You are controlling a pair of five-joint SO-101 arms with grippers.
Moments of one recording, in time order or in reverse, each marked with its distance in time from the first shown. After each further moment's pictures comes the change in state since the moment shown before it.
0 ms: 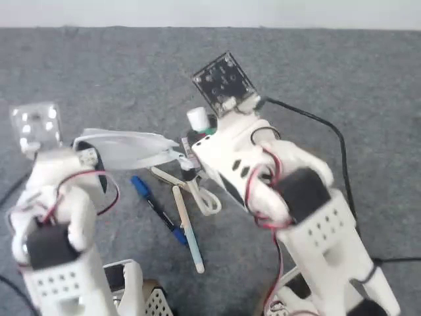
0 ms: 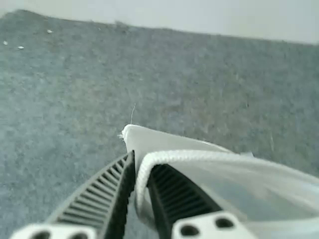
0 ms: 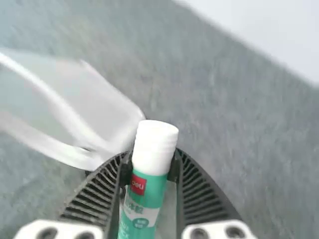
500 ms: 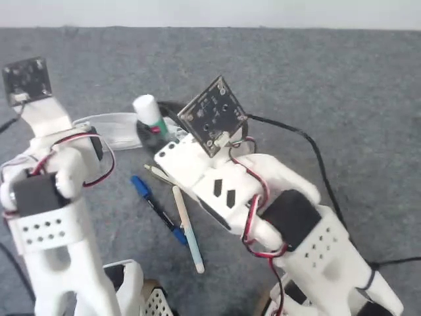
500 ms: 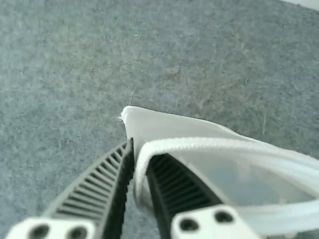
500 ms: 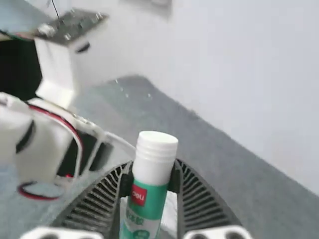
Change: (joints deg) left arm 1.0 21.5 -15.3 4.6 6.6; right arm -11.0 -4.0 3.7 -21.4 -0.1
